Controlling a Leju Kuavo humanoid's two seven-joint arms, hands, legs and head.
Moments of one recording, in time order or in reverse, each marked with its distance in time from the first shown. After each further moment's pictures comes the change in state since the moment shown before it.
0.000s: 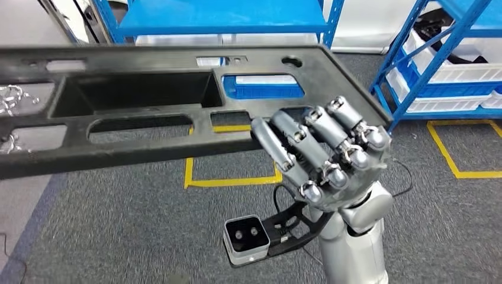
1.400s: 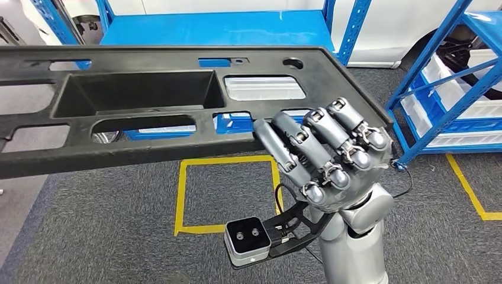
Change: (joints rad) left arm 0.010 0.013 0.001 0.002 -0.010 -0.006 0.010; right arm 0.007 0.002 0.002 -0.003 -0.006 0.000 0.000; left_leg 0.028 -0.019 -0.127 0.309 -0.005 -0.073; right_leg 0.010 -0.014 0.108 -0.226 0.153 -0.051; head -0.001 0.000
